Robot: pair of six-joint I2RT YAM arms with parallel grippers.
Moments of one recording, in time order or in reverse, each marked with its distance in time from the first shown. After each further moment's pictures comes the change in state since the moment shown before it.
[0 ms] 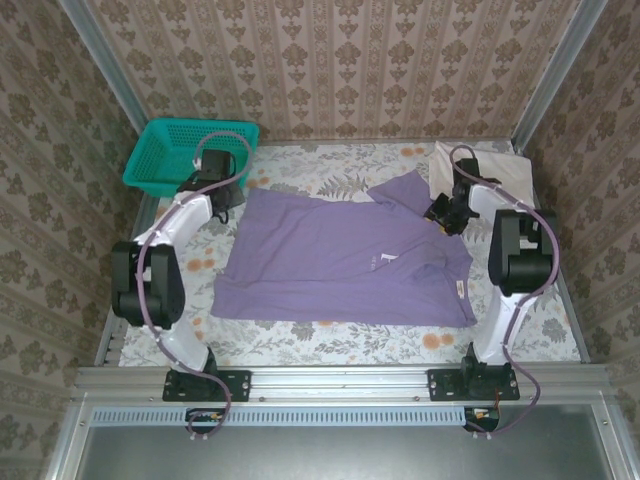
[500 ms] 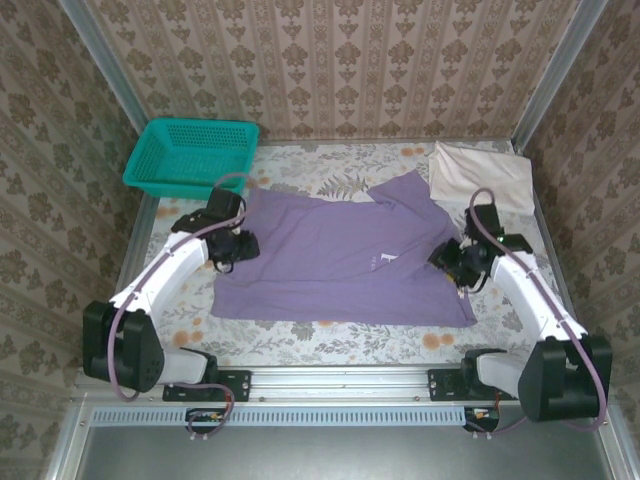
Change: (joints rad) left arm -0.138 -0.356 -0.312 -0.342 0.260 -0.007; right arm 0.106 -0.759 -0.511 -0.241 -0.053 0.097
